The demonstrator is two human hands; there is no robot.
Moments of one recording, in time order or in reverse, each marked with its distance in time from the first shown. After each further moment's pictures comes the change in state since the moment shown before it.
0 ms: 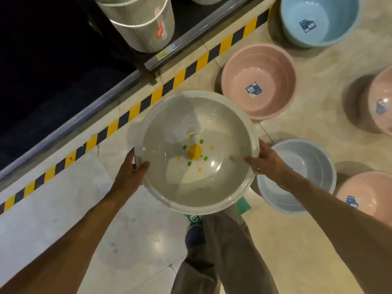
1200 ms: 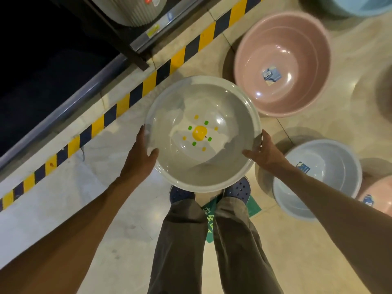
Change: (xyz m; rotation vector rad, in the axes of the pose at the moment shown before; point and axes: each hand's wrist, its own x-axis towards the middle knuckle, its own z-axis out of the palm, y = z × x) left_hand 0.147 0.018 0.023 0.415 -0.054 0.004; right_hand 0.133 0.003 0.032 -0.331 0.128 0.149
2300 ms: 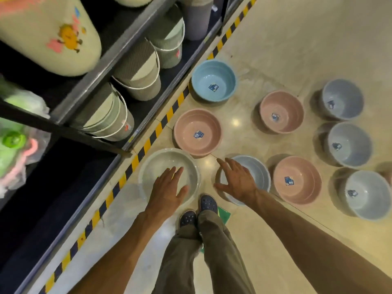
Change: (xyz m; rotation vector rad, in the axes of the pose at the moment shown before) left_hand -0.320 0.251 -0.066 0.640 -0.074 0.736; right_hand -0.373 -0.088 -0.140 -0.559 0.348 -0.176
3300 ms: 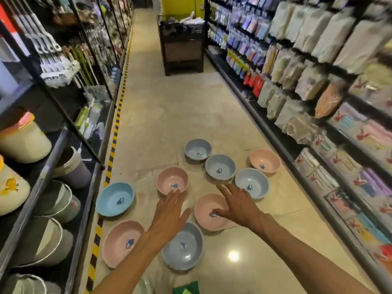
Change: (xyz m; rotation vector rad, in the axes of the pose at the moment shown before) left_hand -0.139 0.437 -0.070 0.401 -0.108 0.796; right_hand -0.452 0.181 -0.133 0.250 0.509 0.563
